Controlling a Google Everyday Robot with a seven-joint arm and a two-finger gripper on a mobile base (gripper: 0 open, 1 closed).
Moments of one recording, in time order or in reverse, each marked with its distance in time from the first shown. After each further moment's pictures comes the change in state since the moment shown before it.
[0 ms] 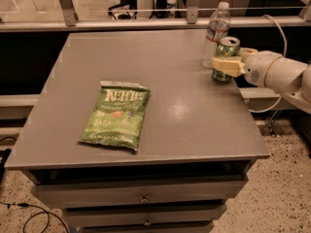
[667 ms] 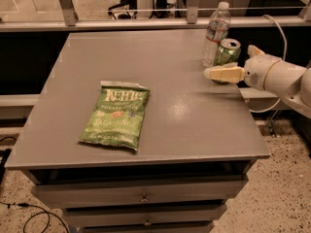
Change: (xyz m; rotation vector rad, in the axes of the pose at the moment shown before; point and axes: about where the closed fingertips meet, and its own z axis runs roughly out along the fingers) arm 0.008 0.002 -0.001 0.004 -0.002 0.019
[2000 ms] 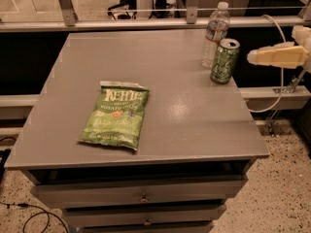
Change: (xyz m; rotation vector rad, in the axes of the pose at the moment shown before) arm -0.079 -0.005 -0.115 -0.060 0.023 0.038
